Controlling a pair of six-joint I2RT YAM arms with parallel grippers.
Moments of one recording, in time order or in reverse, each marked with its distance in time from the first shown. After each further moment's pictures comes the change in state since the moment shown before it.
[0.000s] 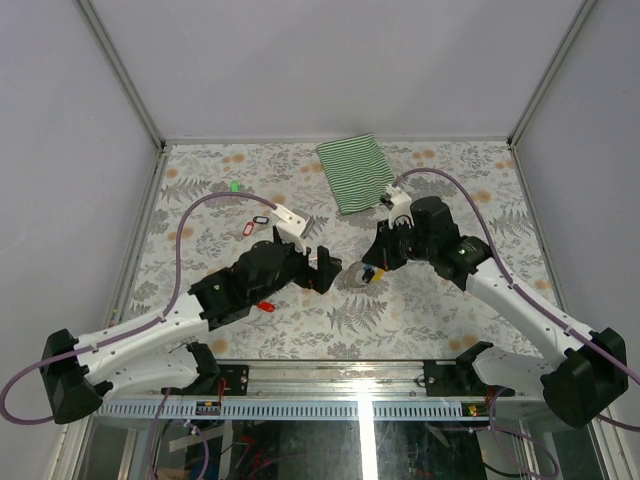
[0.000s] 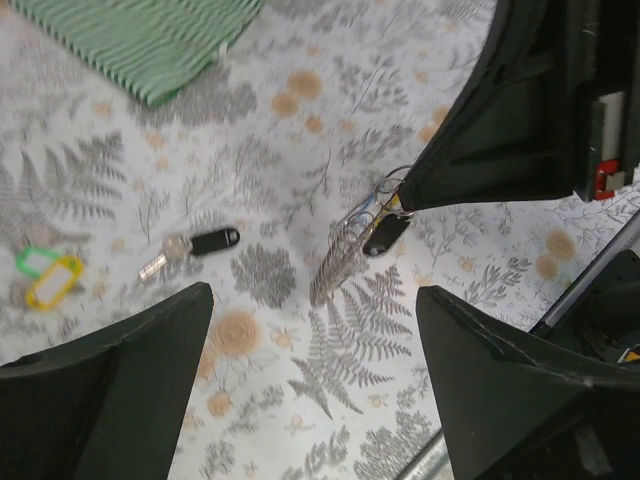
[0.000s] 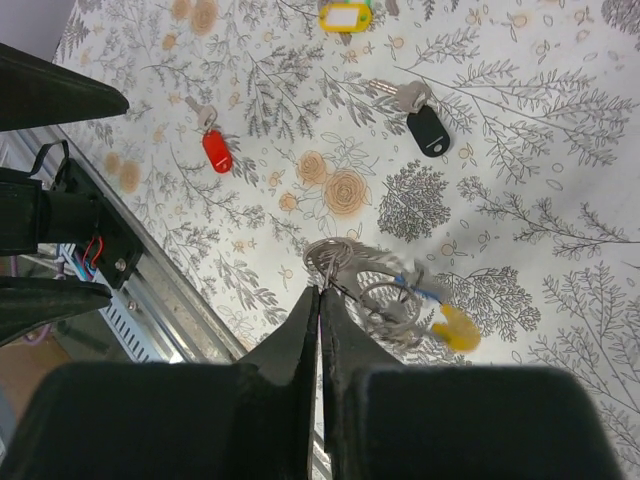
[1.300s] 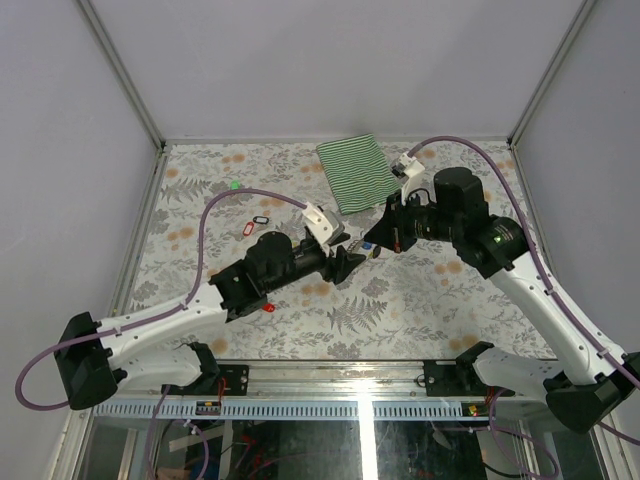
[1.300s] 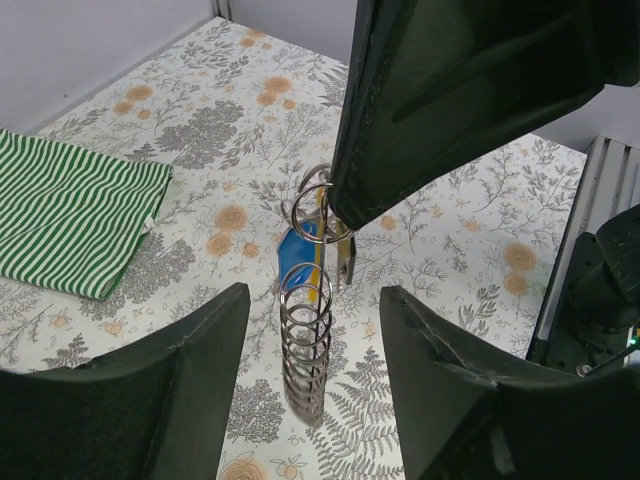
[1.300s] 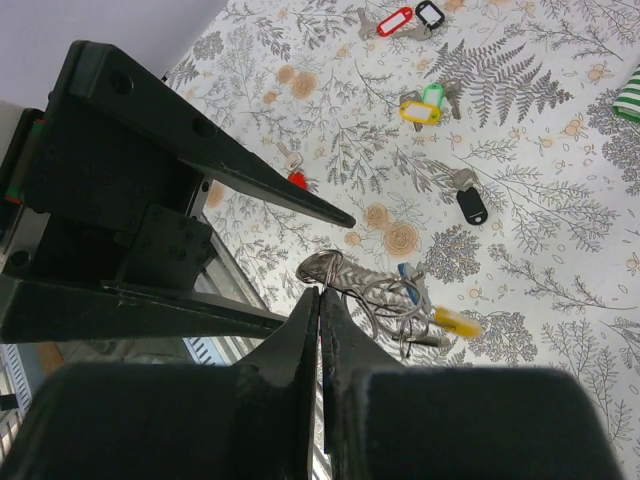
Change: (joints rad) left arm 0.000 0.114 0.035 0.374 0.258 0.336; right arm 0.001 -0.031 0.392 -0.286 -0.079 -0.084
